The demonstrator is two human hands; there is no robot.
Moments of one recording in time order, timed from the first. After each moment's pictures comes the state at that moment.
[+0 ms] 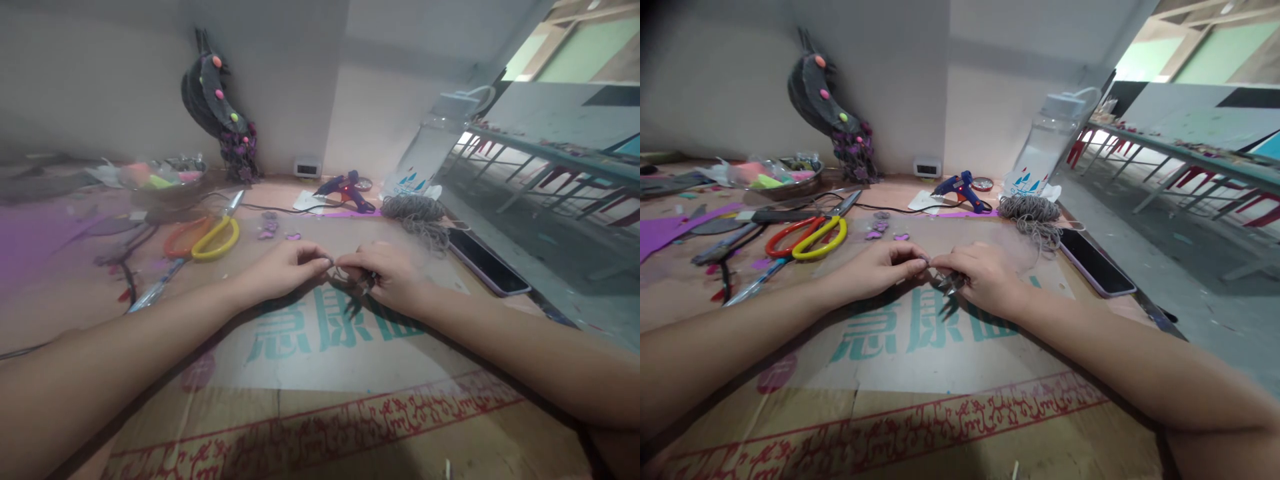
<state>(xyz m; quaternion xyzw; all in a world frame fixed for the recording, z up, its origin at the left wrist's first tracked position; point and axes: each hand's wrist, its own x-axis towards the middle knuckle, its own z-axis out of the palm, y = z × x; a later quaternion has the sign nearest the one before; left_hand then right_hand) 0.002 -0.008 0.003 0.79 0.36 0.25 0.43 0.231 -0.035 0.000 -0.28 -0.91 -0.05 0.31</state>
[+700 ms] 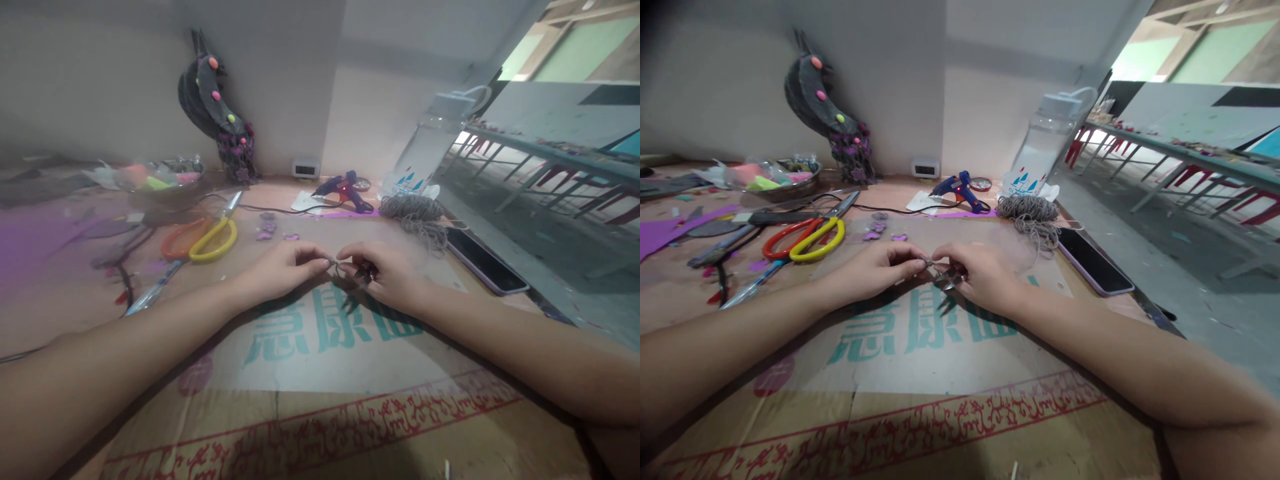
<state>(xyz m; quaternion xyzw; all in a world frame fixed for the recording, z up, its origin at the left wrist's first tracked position) 0.002 -0.008 0.003 0.81 0.36 0.25 0.40 0.228 -0.034 -0.001 -0.36 -0.88 0.02 0.32</state>
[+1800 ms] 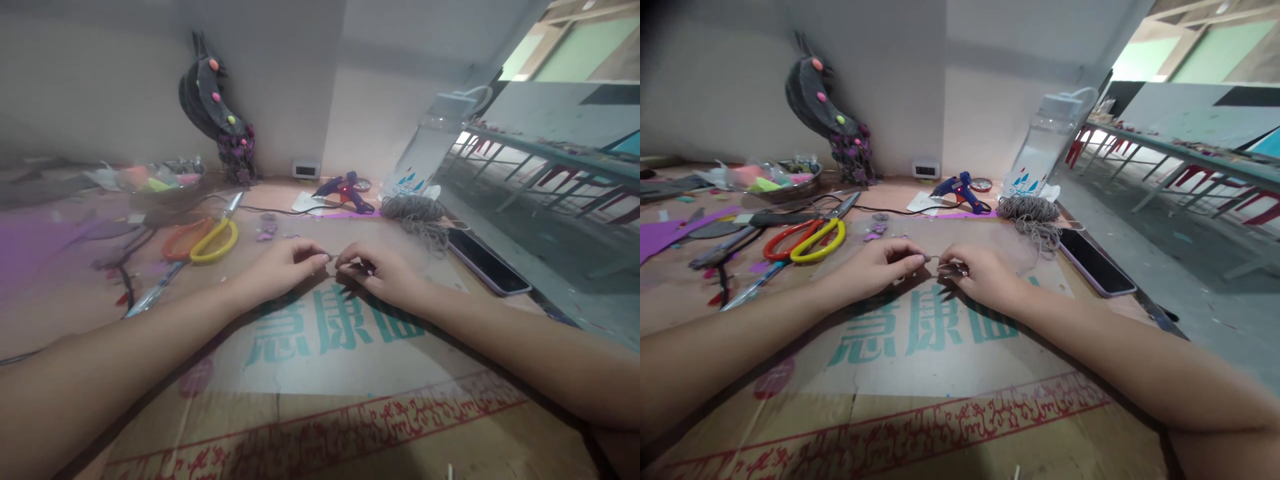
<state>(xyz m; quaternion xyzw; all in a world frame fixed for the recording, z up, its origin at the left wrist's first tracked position) 0.003 -0.013 0.010 0.77 0.41 0.27 0.40 0.230 -0.029 -0.005 -0.40 -0.85 0.17 0.29</state>
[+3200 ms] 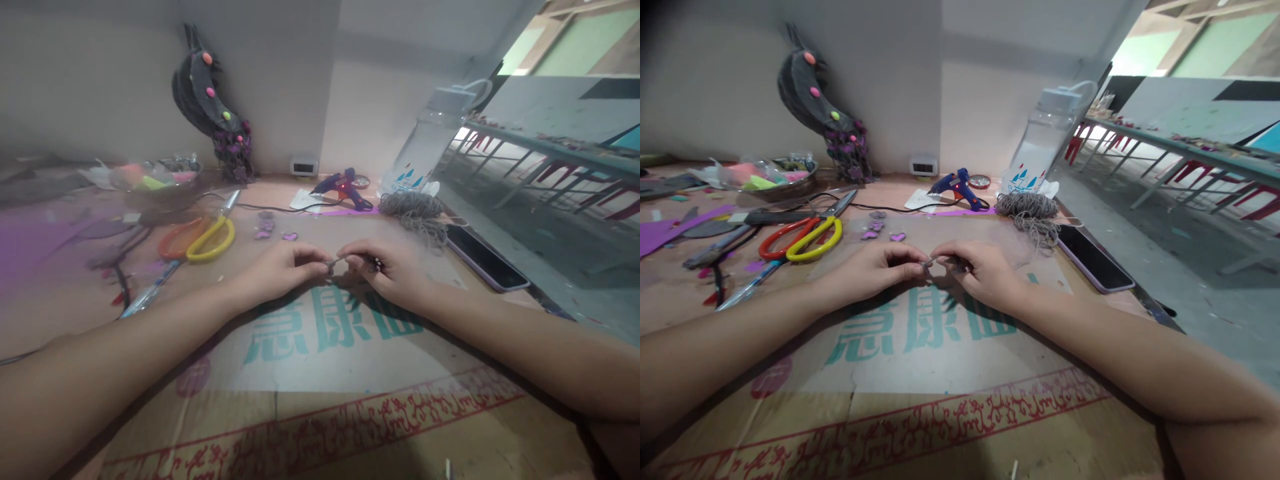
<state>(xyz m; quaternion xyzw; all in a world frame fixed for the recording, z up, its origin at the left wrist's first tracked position) 0.002 -0.011 0.006 0.80 0.35 0.24 0.43 0.230 -0.038 0.004 -0.37 -0.86 0.08 0.34</state>
